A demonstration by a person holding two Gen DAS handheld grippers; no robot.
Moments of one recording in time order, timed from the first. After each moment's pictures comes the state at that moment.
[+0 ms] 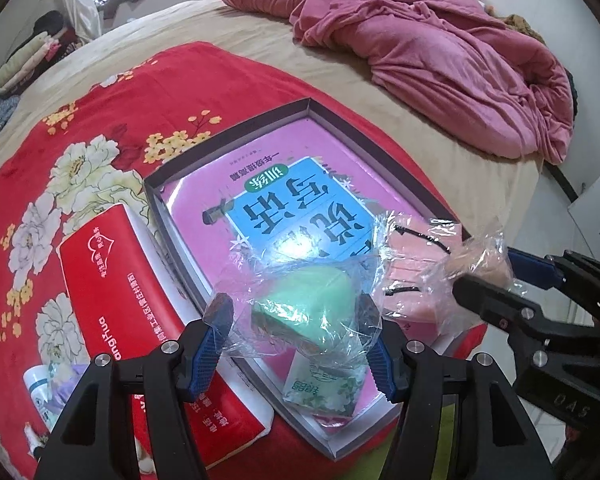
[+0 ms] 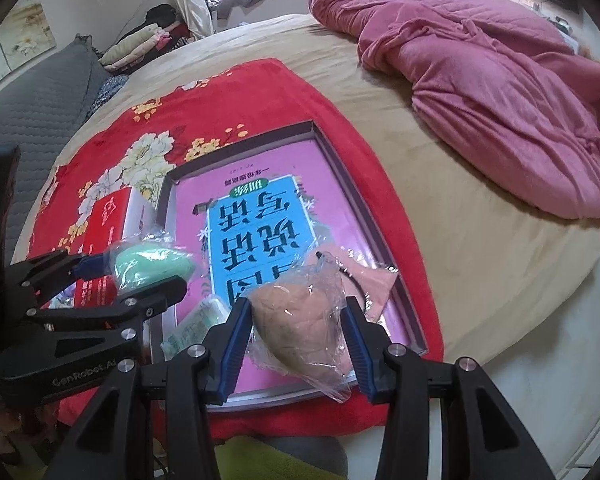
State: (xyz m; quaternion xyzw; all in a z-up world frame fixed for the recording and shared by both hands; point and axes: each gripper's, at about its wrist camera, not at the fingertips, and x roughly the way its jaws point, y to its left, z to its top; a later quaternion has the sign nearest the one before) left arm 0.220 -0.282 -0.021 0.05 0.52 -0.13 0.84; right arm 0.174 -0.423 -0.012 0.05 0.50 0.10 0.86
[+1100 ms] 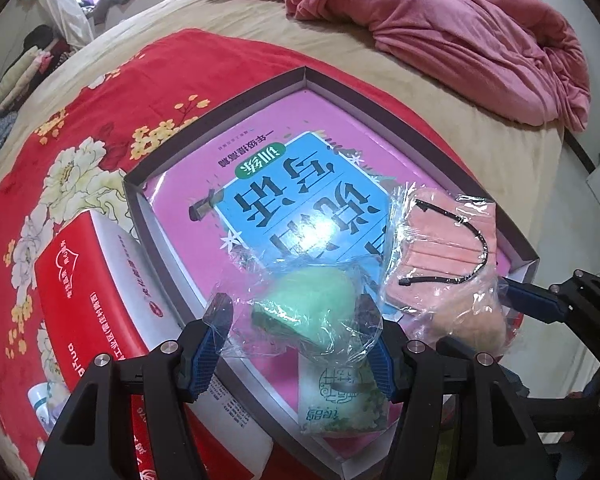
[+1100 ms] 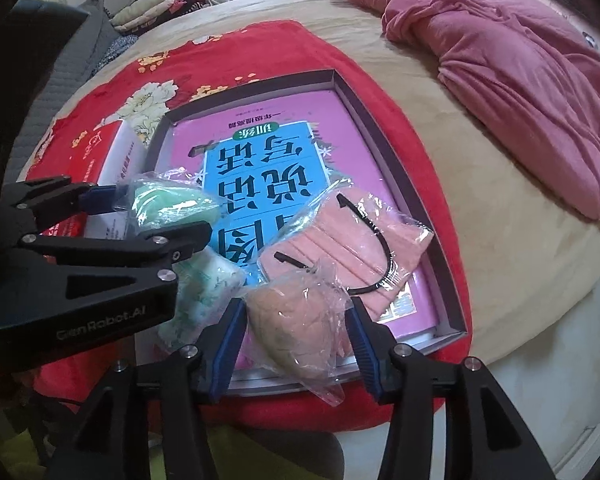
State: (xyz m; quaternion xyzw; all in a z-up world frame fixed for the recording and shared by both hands) left arm 0.239 -0.304 -0.054 0.10 0.54 -0.11 0.83; right arm 0.169 -0.407 -0.056 0.00 0.53 0.12 0.84
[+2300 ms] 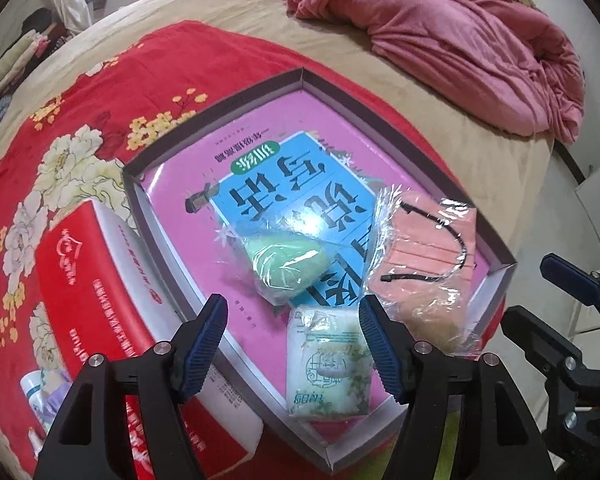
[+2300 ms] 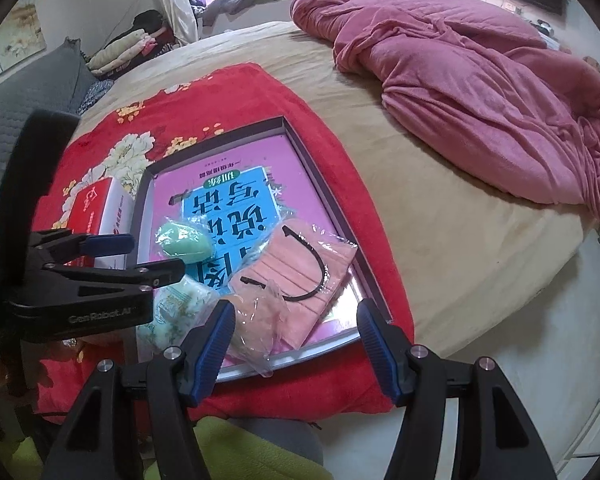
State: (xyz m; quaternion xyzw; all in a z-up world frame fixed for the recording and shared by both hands) left arm 0.234 -0.298 -0.038 0.07 0.55 -0.13 0.82; right arm 0.148 -0.444 -0.013 0.04 0.49 0.06 0.87
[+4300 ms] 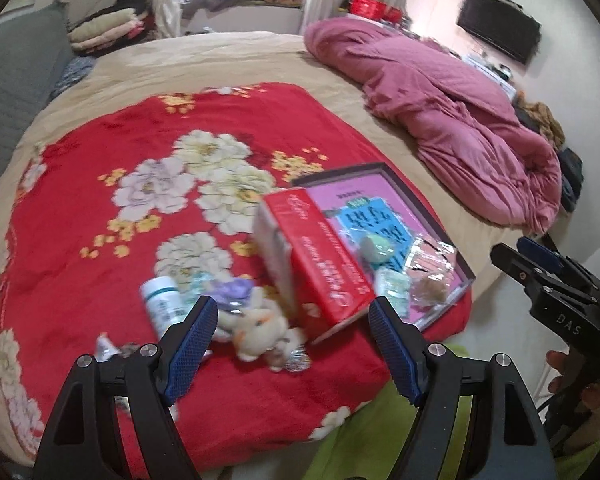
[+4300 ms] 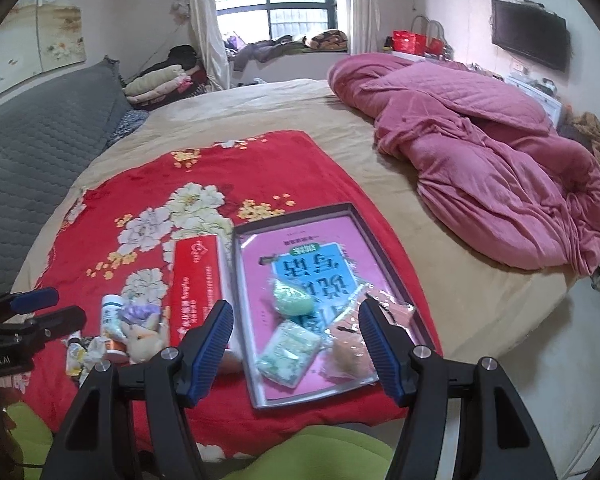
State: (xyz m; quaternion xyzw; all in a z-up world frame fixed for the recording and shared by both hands) left arm 0.093 -0.102 0.086 -0.07 0.46 -0.07 0.88; right arm 0.097 -0.346 0.097 0.01 0.40 0.08 0.91
